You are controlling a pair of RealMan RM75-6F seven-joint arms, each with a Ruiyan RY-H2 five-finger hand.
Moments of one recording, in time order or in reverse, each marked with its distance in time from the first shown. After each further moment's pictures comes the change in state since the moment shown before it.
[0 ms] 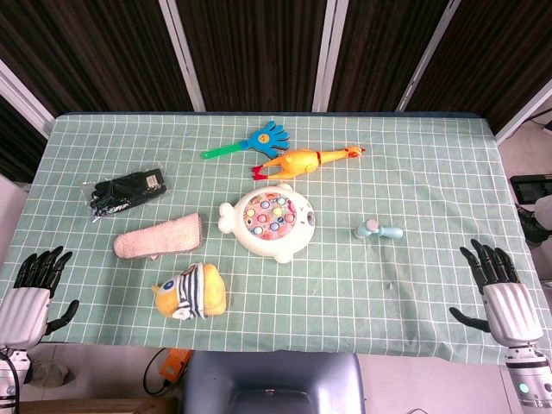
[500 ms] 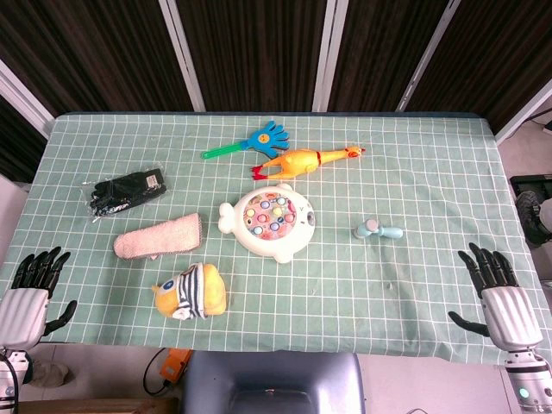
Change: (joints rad) left arm 0.007 0.002 0.001 -0.008 -0.003 0.007 0.022; right arm -0.016 0.013 -0.021 -0.029 -0.024 0.016 -0.025
